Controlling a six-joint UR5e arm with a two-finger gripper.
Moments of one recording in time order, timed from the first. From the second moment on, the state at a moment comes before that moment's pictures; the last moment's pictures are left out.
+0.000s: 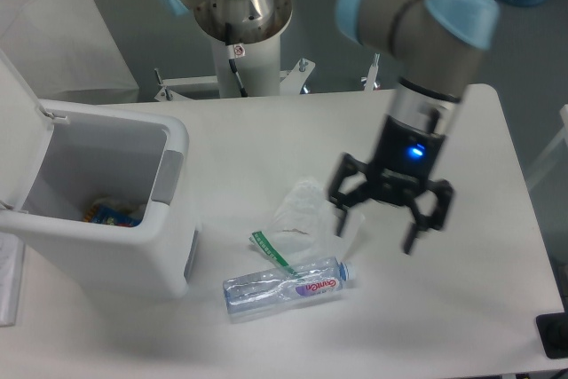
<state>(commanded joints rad) 2.74 -2.05 -1.35 -0.94 0.95 0.77</state>
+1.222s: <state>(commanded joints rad) 2.77 -2.19 -1.07 -1.21 1.39 1.09</state>
